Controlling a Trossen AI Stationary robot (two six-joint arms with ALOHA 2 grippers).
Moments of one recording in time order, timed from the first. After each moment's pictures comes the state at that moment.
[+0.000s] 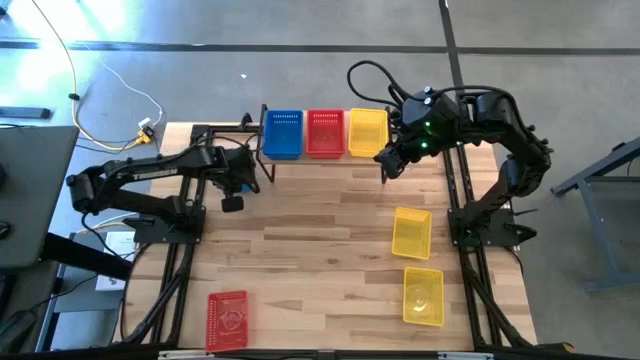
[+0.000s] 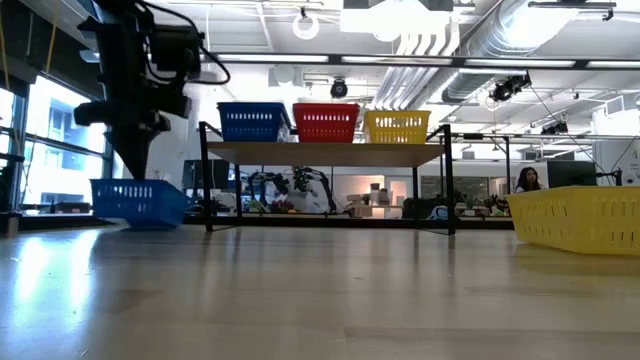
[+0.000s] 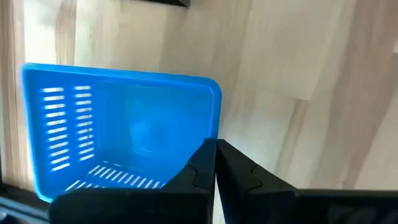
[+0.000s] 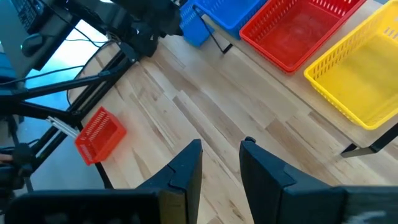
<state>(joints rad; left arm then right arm) 0.57 1.16 0.75 -0.96 -0.14 0.29 -0.08 1.62 2.34 -1.55 0.06 0.70</state>
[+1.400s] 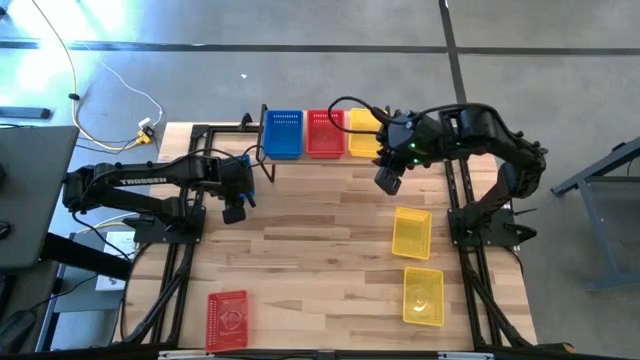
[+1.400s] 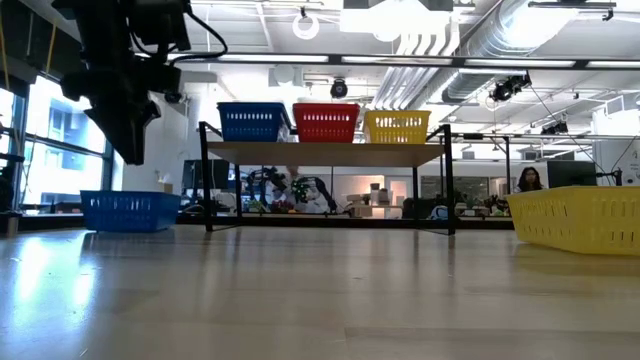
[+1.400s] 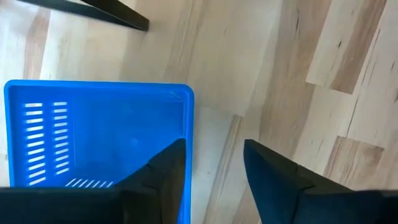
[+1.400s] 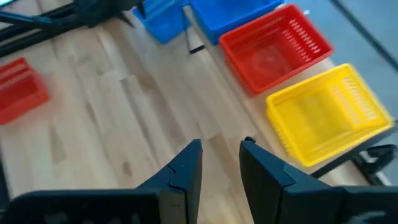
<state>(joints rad) 0.37 1.06 0.75 -0.98 -0.11 0.02 0.00 1.63 2.25 -1.54 0.27 0.39</state>
